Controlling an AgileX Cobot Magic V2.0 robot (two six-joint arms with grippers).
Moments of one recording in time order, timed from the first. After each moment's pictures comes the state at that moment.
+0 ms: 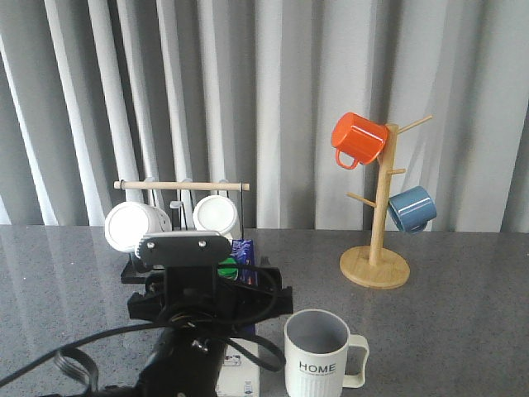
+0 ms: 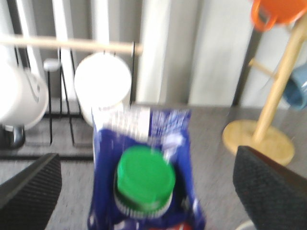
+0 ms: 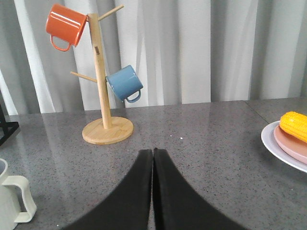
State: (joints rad) left arm -0.86 1.68 -1.15 -1.28 -0.79 0.93; right arm -0.12 0.40 -0.40 0.00 0.16 0.04
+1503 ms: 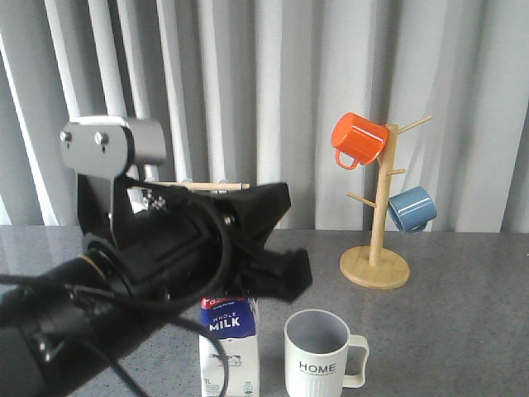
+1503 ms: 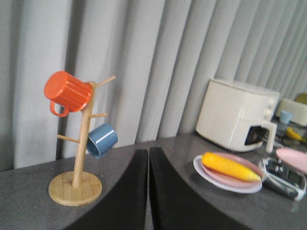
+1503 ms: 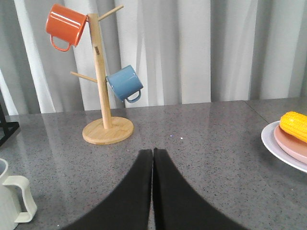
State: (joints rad) left arm -0.86 1.28 -1.10 -0.60 -0.21 0.39; right arm -0.12 0.40 -0.40 0.00 0.16 0.04
